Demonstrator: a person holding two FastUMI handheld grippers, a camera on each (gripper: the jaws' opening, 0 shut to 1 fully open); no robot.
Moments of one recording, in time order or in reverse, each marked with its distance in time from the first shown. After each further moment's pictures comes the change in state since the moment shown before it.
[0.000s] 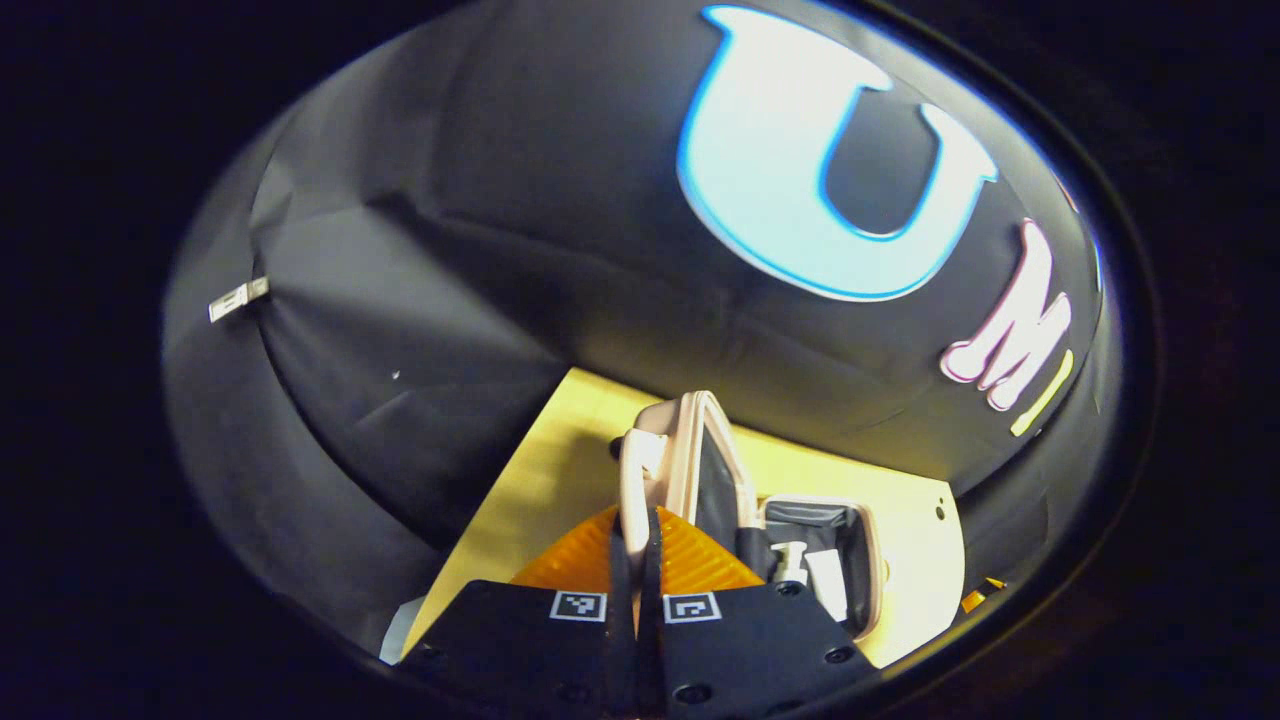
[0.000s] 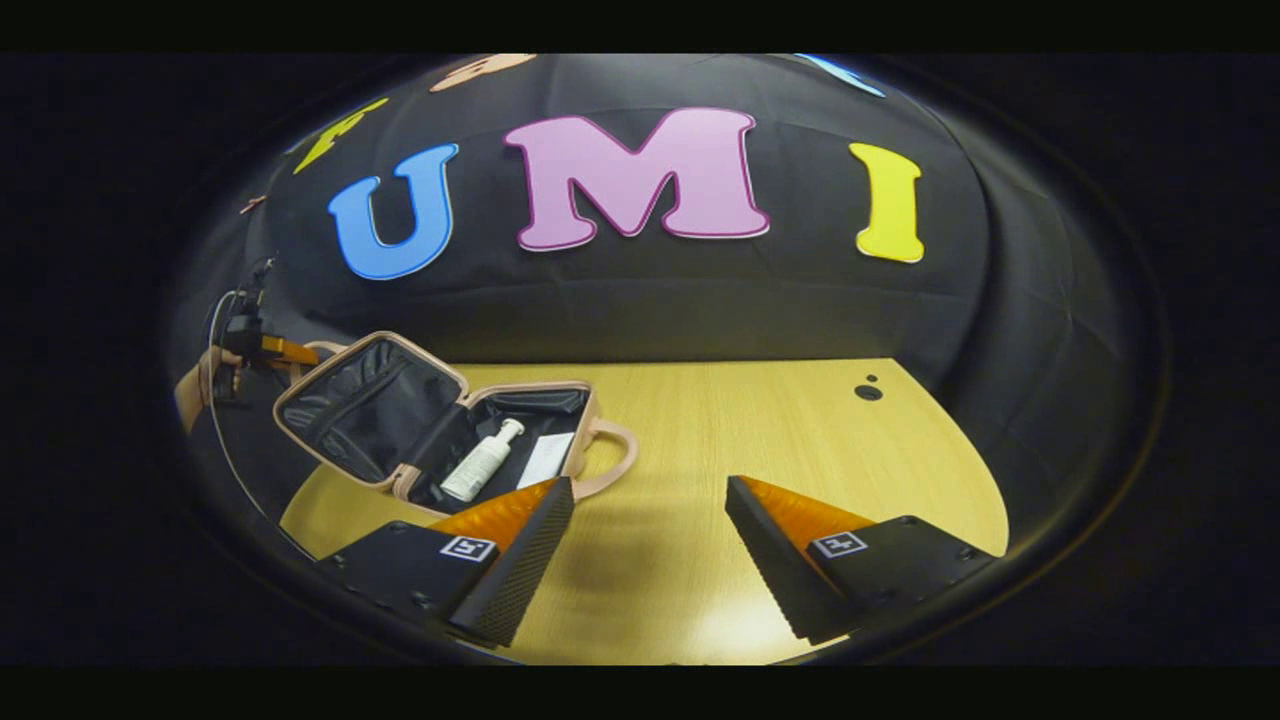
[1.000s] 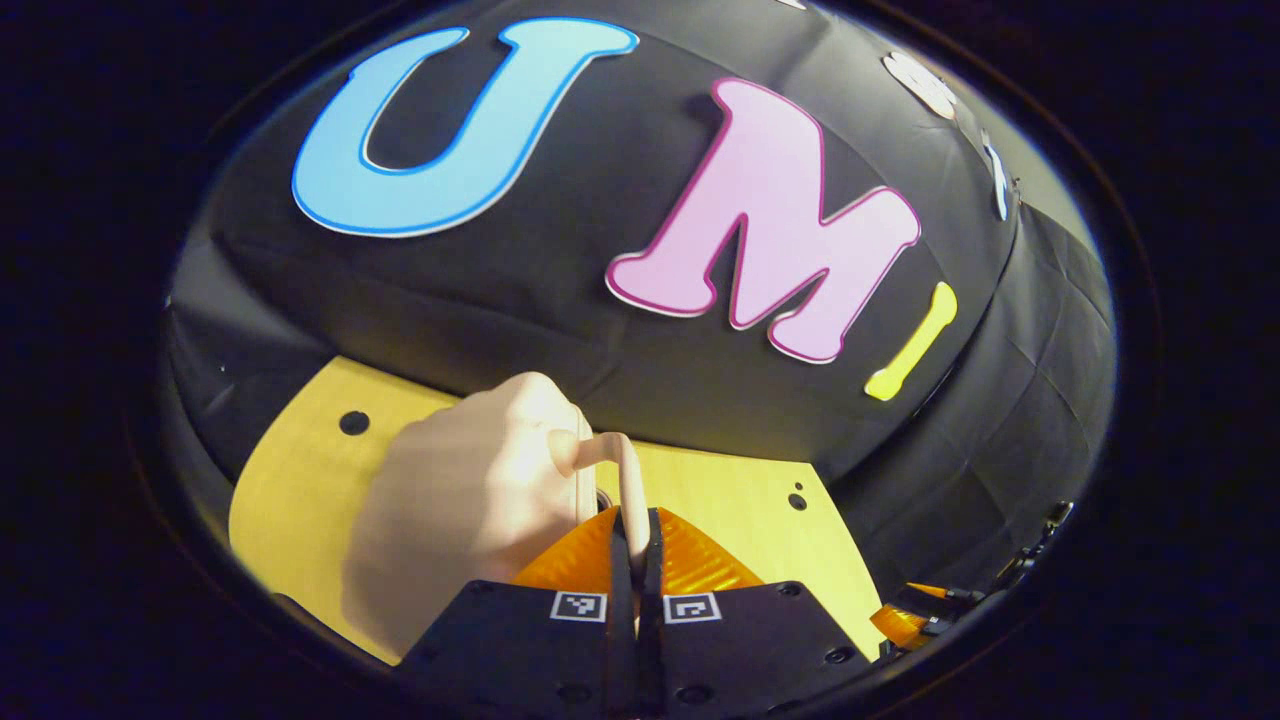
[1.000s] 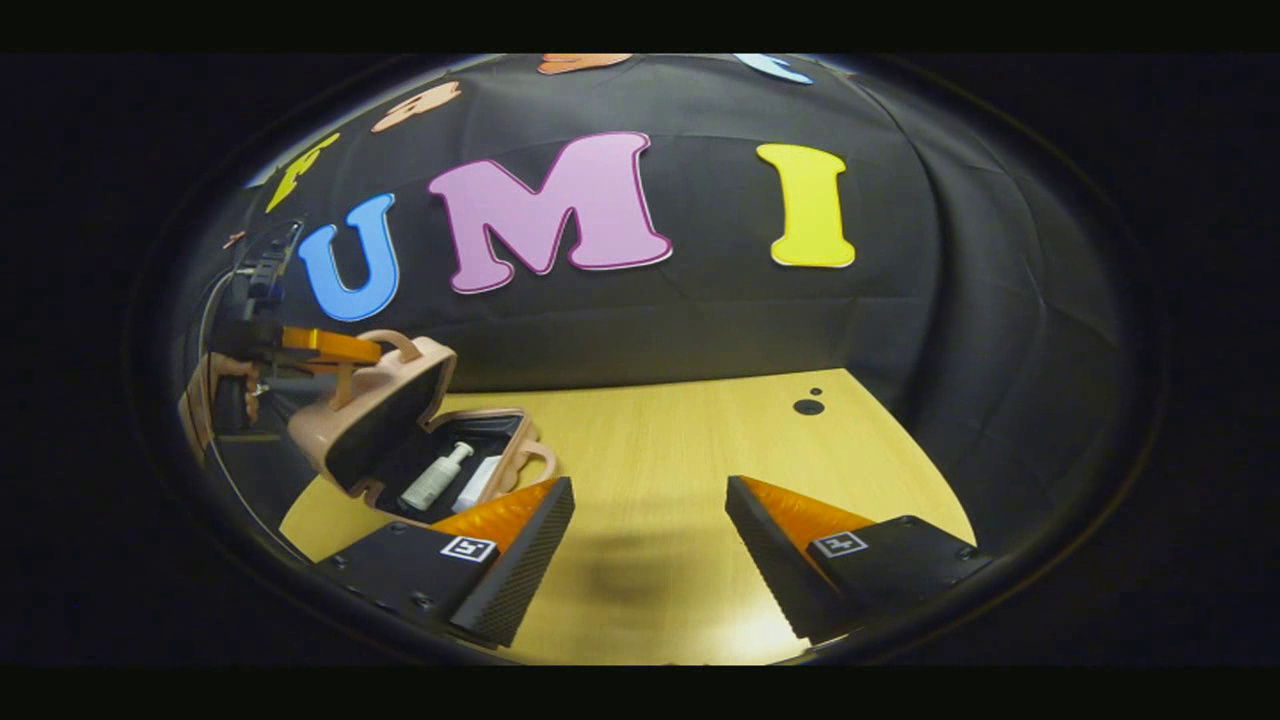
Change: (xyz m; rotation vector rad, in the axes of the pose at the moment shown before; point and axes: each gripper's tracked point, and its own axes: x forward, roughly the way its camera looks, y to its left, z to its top) left arm 0.026 -0.347 -0.115 0.074 0.015 -0.310; right arm -0.017 -0.118 0.018 0.046 -0.087 -0.023
